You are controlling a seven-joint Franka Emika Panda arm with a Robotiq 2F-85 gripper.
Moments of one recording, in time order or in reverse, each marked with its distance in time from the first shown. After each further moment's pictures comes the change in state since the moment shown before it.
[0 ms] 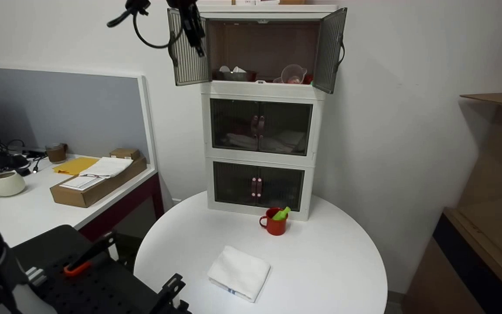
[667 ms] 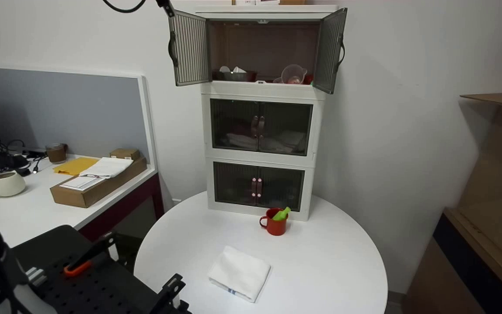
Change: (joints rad) arm 0.104 -0.168 0.032 -0.007 0.046 0.004 -0.041
